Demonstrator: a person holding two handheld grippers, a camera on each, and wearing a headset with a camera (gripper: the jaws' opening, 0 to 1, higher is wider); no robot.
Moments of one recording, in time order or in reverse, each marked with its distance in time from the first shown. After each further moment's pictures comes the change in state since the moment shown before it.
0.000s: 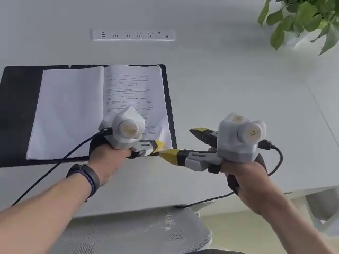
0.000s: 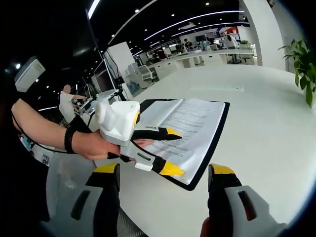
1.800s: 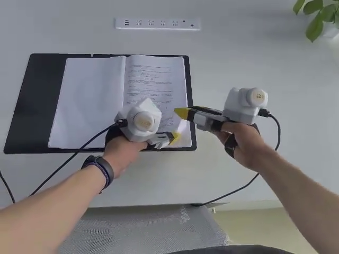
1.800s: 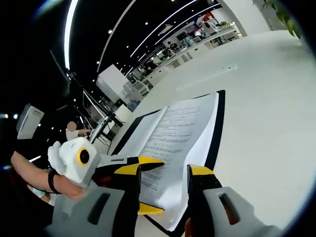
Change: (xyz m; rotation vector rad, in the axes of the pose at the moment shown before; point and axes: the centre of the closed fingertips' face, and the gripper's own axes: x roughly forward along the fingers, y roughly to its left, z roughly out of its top) left arm 0.003 0.007 -0.002 -0.037 -0.010 -0.009; right arm 0.086 -0.069 0.025 0.322 -0.079 0.104
